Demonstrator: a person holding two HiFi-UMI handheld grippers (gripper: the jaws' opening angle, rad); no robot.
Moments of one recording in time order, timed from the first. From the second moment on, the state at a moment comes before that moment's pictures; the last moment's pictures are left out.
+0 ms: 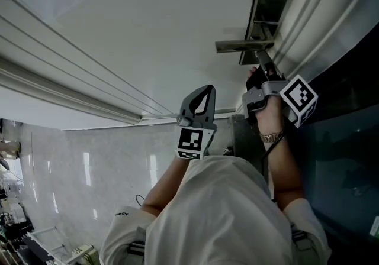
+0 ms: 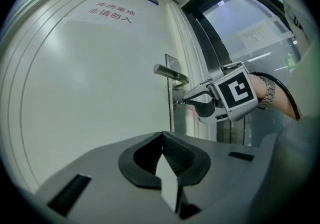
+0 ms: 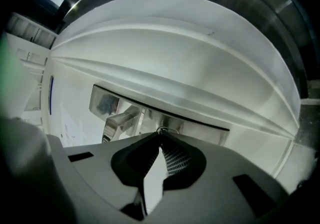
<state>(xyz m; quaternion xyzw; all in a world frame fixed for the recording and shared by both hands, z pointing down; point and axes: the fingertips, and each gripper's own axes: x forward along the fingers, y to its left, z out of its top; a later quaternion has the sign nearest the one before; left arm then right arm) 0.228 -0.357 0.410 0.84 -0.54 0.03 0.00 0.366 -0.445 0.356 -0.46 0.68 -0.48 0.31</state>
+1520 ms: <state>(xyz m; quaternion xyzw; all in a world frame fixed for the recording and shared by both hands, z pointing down) 0.232 -0.357 0.410 0.85 -0.53 0.02 0.01 0.357 -0.446 0.357 -0.33 0.61 -0.59 0.41</state>
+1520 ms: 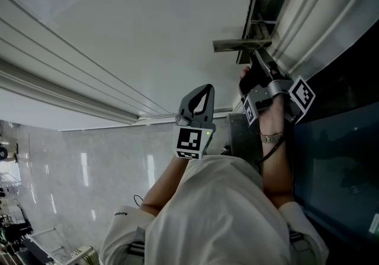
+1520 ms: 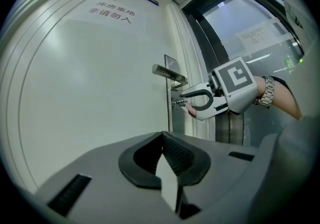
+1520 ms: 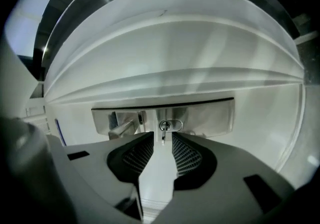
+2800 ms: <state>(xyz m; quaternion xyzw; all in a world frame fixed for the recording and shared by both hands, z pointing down) 0.233 -0.352 0.413 0.85 -0.52 0.02 0.01 0.337 -0.435 0.352 -0.56 0.75 0.23 -0.28</state>
